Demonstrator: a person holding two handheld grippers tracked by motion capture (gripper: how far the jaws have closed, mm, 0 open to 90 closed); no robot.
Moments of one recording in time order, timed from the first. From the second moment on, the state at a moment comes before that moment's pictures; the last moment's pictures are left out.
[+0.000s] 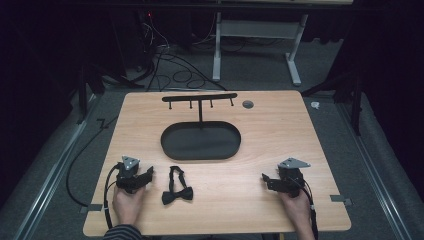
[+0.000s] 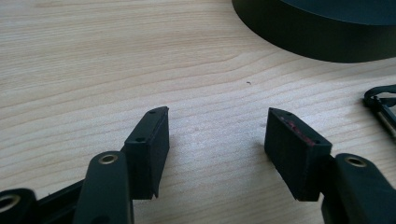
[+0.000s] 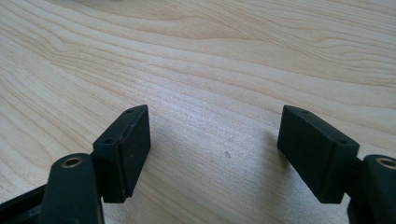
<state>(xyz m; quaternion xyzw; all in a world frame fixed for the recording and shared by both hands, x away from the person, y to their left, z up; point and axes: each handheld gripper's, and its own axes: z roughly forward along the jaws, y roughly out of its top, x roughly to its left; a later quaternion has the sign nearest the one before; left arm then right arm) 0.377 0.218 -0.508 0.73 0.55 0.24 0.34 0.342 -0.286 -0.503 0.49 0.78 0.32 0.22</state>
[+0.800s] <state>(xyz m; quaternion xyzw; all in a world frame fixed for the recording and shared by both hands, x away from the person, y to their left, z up) 0.377 0.216 -0.507 0.73 0.54 0.24 0.33 0.342 -0.286 -0.502 0.49 0.78 0.32 0.21</state>
